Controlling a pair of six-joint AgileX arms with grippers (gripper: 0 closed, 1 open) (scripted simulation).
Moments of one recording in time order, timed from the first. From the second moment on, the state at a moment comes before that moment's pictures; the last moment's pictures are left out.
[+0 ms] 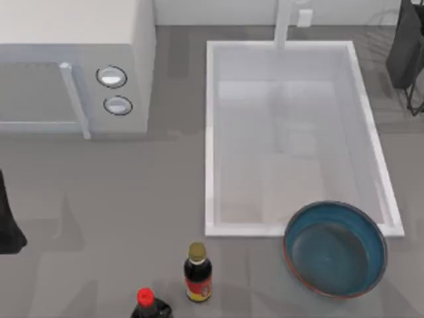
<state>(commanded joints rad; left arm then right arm) 0.00 0.00 0.00 0.00 0.00 0.00 0.00 0.00 0.00 0.00 0.00 0.00</state>
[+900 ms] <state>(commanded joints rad) 0.00 0.00 0.00 0.00 0.00 0.00 0.26 0.85 0.62 -0.66 0.02 0.27</state>
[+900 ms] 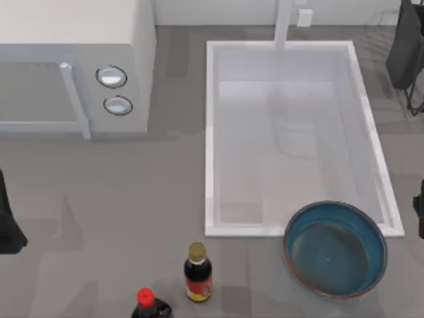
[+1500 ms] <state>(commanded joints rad) 0.00 0.00 0.00 0.00 0.00 0.00 0.44 1.44 1.08 -1.12 0.03 0.45</state>
